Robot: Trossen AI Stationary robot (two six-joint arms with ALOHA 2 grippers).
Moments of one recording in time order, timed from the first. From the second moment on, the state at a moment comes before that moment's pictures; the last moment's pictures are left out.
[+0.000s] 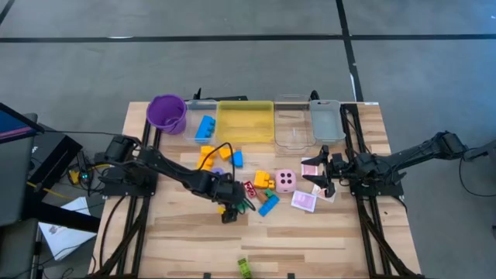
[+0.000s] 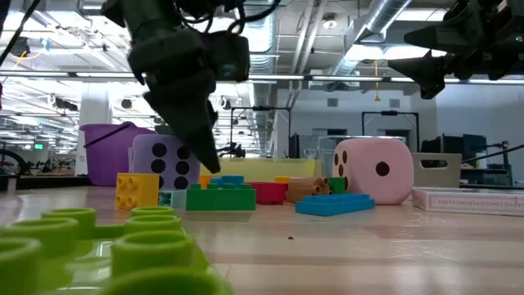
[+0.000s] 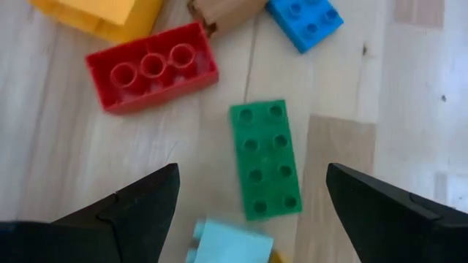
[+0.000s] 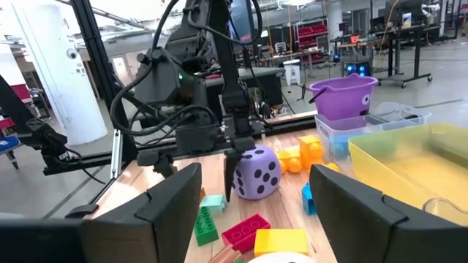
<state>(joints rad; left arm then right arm) -0.28 1.79 1.08 -0.37 -0.13 -0.38 0.23 0.58 0.05 0.59 0.27 0.17</state>
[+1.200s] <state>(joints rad) -0.32 1.84 1.07 -0.37 -0.23 -0.30 0.23 0.58 0.05 0.57 0.27 0.17</state>
